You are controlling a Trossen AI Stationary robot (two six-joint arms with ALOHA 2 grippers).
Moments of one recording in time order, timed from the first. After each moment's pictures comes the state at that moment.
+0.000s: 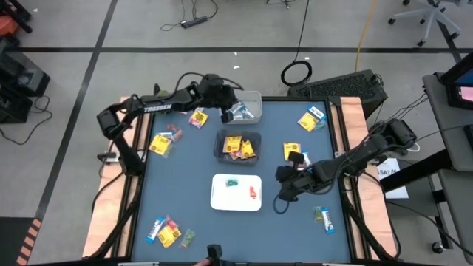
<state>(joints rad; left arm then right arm) 0.55 1.72 1.23 -0.07 0.11 0.38 0.40 1.41 0.72 -0.46 0.52 0.54</state>
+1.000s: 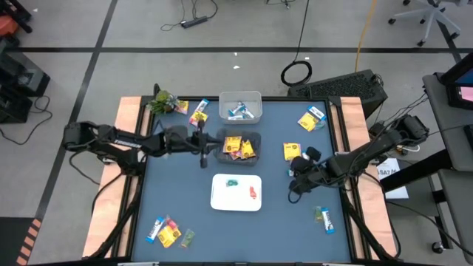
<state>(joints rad) 0.18 1.32 0.43 0.67 0.05 0.21 0.40 1.19 0.55 -0.59 0.53 0.82</state>
